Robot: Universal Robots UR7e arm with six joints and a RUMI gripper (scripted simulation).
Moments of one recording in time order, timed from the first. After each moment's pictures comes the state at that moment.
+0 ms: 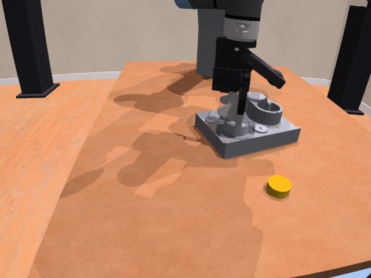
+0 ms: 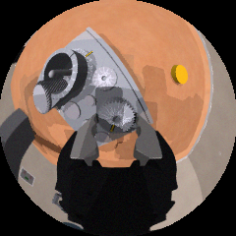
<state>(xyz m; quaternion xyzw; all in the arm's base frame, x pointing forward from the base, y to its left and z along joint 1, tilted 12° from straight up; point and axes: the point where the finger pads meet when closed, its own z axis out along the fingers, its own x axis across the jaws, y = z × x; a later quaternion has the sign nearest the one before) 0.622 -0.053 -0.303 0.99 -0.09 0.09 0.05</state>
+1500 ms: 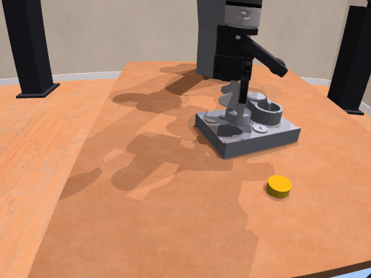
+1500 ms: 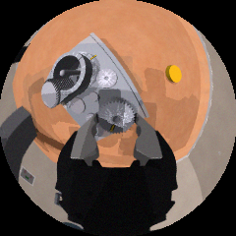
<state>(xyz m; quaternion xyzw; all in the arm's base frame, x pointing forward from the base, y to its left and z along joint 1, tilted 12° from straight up) 0.617 -0.050 -0.276 0.99 -0.09 0.09 0.05</state>
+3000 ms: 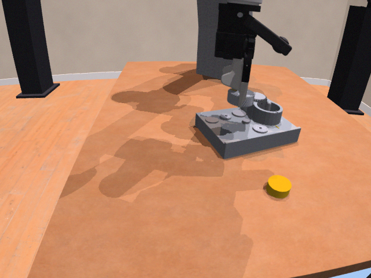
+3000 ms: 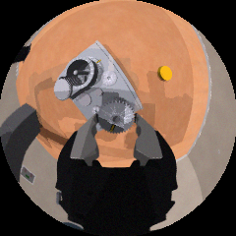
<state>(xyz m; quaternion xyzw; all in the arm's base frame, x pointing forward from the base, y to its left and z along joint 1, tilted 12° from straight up) 0.609 -0.045 -0.228 0.99 -0.09 0.09 0.05</state>
